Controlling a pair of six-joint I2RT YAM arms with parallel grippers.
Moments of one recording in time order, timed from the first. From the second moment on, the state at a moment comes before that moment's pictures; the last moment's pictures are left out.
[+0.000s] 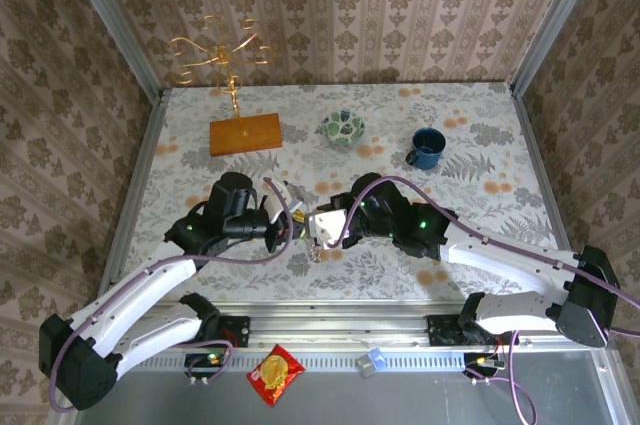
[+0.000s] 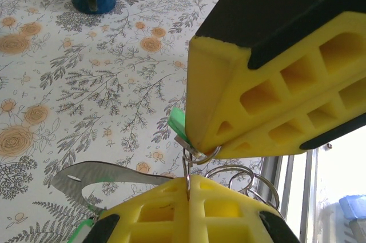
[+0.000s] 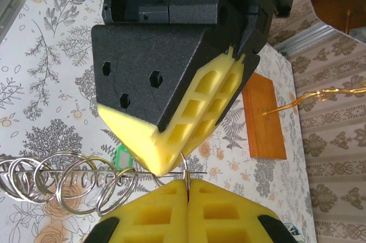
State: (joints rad) left arm -0.69 0.90 0.71 -0.39 0.60 0.10; right arm 0.96 1.23 0.96 -0.26 -0.10 -0.92
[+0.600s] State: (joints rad) left arm -0.69 0.90 0.71 -0.39 0.60 0.10; right arm 0.98 1.23 0.96 -0.25 -0.07 -0.97
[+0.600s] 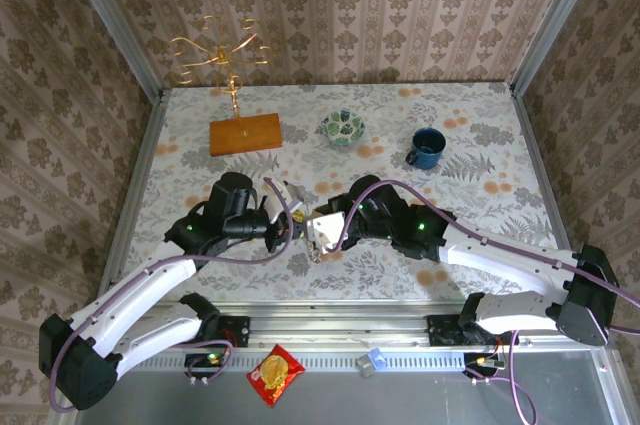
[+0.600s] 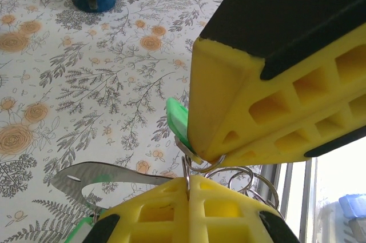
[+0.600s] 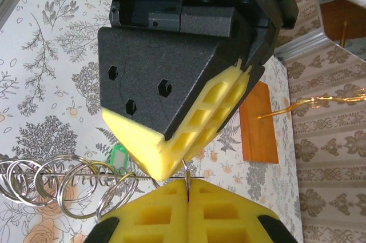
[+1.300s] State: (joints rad) left arm -0.69 0.90 0.71 -0.40 0.60 0.10; right arm 1.00 1.24 0.96 -0.26 -0.03 -1.05
